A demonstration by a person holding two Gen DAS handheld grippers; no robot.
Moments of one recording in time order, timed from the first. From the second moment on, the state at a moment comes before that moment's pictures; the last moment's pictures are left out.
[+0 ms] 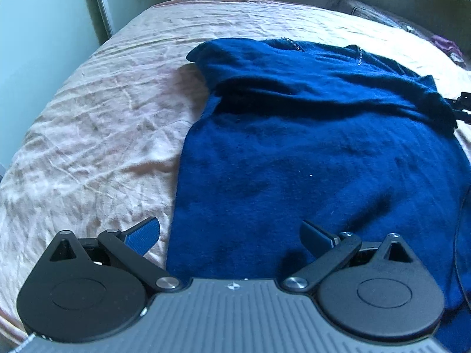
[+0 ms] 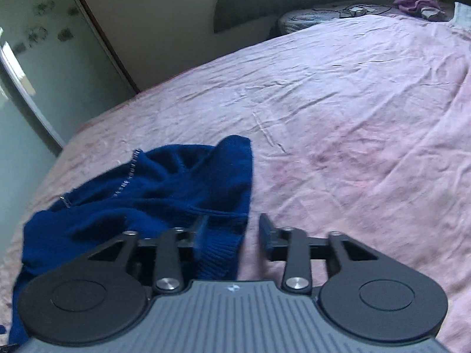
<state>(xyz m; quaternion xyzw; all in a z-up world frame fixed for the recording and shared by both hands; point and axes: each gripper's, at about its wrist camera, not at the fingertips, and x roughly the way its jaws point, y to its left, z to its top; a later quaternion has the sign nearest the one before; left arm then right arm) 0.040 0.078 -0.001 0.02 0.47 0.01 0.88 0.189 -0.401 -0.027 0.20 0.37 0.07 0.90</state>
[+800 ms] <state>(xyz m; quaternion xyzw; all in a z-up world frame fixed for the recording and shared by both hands) 0.032 0.089 0.001 0.03 0.47 0.04 0.88 0.151 -0.334 0.003 0.05 0.31 0.00 0.95</state>
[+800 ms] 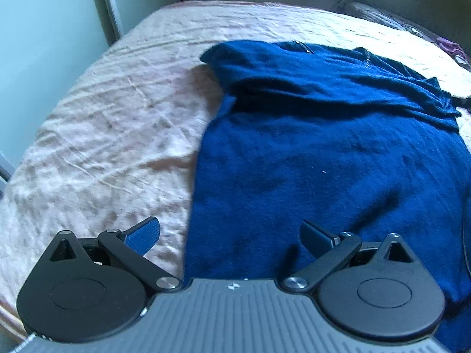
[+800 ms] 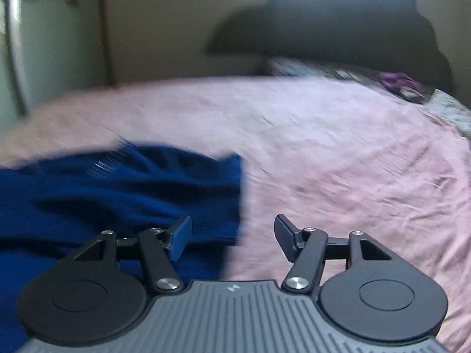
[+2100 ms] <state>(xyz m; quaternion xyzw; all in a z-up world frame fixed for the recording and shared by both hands) -0.064 0.112 -0.005 -0.02 0.49 -0.01 0.87 -0.072 -0.372 0.023 0.16 0.39 0.23 0.88</state>
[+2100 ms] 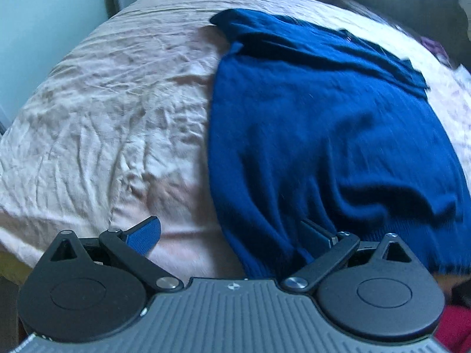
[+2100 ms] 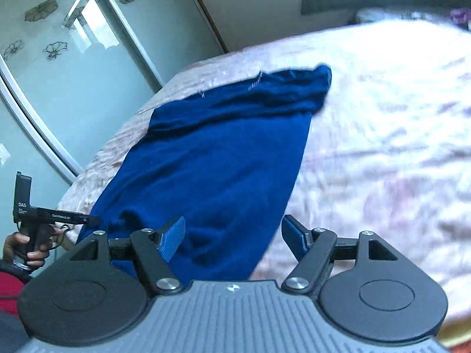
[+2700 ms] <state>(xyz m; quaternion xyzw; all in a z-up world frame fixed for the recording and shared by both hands) -0.082 0.092 -0.013 0.01 0.48 0.06 0.88 -0.088 -0.318 -0.018 0.12 0.42 0.19 0.88</state>
